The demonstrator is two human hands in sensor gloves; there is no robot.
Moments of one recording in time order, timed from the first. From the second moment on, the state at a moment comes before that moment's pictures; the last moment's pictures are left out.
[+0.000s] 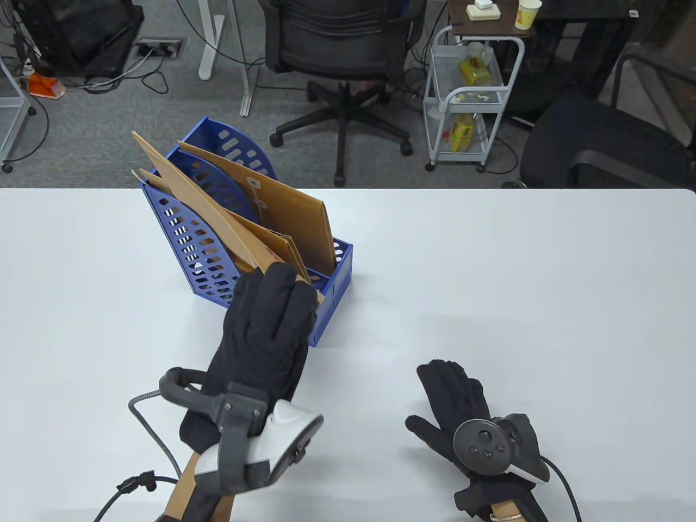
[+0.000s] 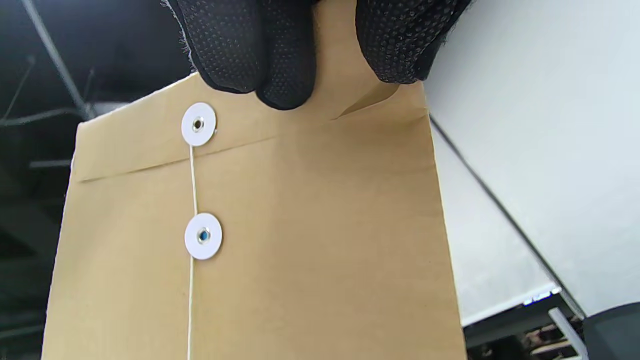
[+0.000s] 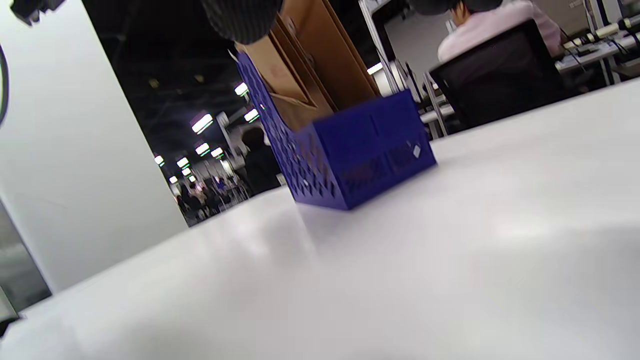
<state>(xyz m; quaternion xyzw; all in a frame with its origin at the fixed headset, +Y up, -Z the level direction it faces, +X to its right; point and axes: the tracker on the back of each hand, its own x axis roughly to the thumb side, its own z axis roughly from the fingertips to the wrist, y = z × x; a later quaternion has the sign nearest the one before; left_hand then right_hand) -0.107 -0.469 -0.123 0.44 -0.14 -0.07 0.88 0.157 -0.681 -0.168 0.25 -0.05 0.94 0.22</state>
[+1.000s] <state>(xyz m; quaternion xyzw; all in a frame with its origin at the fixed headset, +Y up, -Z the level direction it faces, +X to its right) -0.072 -0.609 -0.151 0.22 -0.23 0.39 0.86 0.176 -0.667 -0.143 0.22 -0.28 0.80 0.49</state>
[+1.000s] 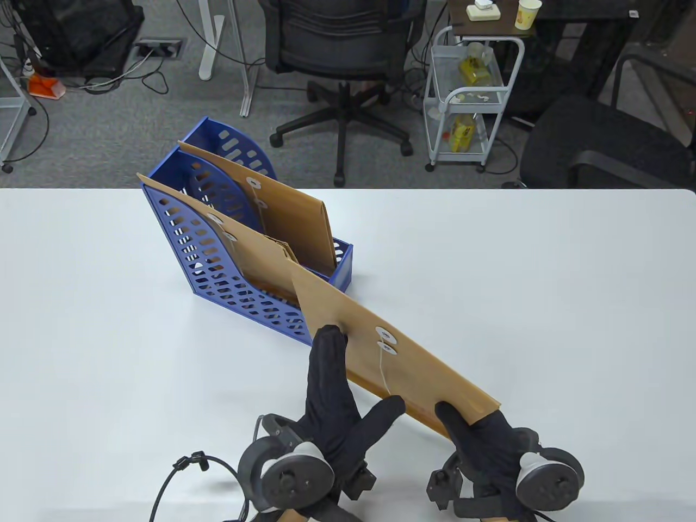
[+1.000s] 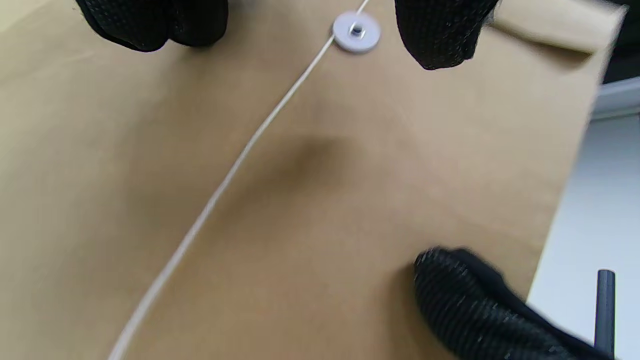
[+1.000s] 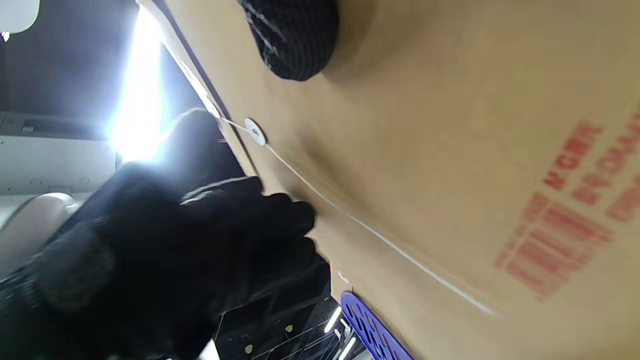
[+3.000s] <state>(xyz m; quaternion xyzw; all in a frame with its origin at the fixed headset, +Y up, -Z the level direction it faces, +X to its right) -0.076 -0.612 -0.134 0.29 -0.32 0.21 0.88 0.167 -0.670 -0.137 0.18 -0.34 0.86 0.32</state>
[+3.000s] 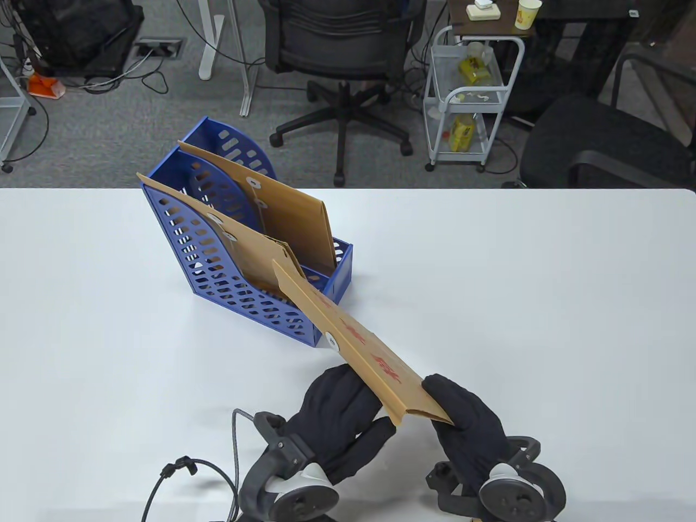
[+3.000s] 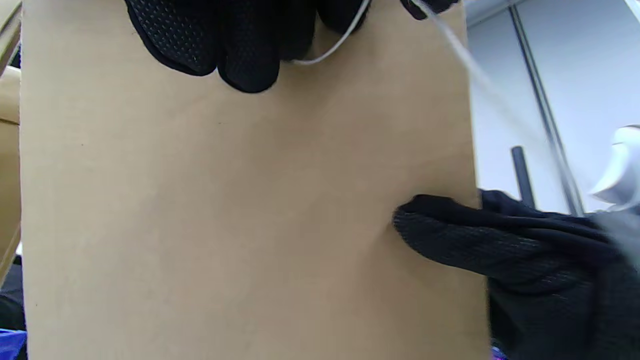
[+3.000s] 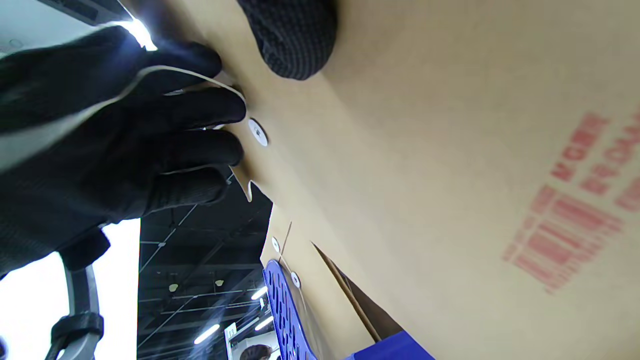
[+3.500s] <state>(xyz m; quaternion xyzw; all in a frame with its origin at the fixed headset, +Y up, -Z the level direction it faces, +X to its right) -0.148 -0.567 -0.132 0.34 -0.24 0.25 0.87 0.167 -0.665 -0.134 0.20 -0.36 0.87 0.27</state>
